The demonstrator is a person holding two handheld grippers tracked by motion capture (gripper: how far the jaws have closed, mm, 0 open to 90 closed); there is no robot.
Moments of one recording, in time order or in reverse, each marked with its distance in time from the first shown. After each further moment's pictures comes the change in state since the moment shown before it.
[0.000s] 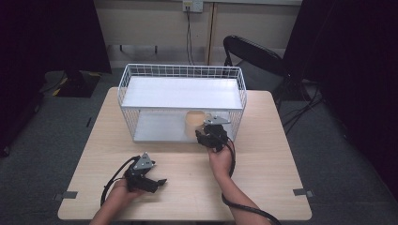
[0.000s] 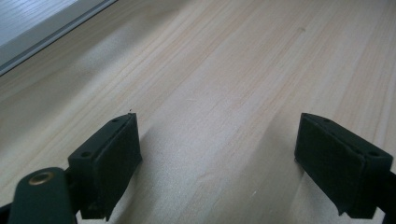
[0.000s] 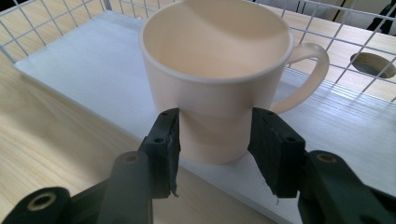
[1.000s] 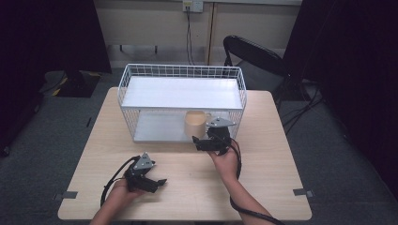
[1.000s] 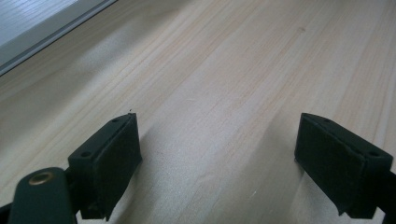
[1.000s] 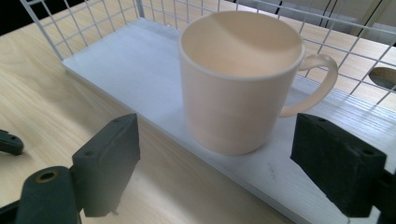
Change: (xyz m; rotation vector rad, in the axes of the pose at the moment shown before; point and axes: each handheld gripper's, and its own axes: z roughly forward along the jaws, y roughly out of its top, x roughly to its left) left arm 0.000 0.000 0.000 0.000 0.000 0.000; right arm -0.002 0.000 -0.023 -0.034 0.103 -0.038
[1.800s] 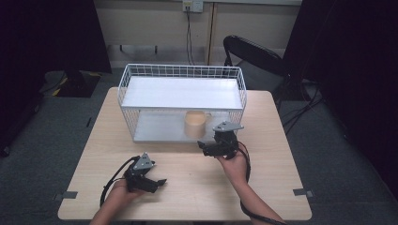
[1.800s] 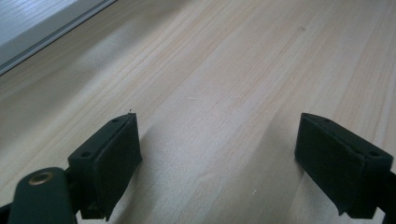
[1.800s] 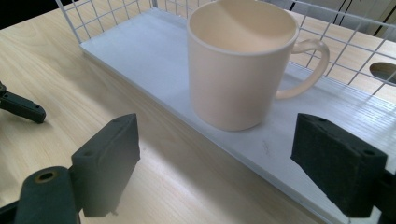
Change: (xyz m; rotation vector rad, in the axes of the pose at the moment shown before) left arm 0.000 -0.001 0.000 0.000 -0.002 -0.002; right arm -0.008 -0.011 -0.023 0.014 0.051 -0.040
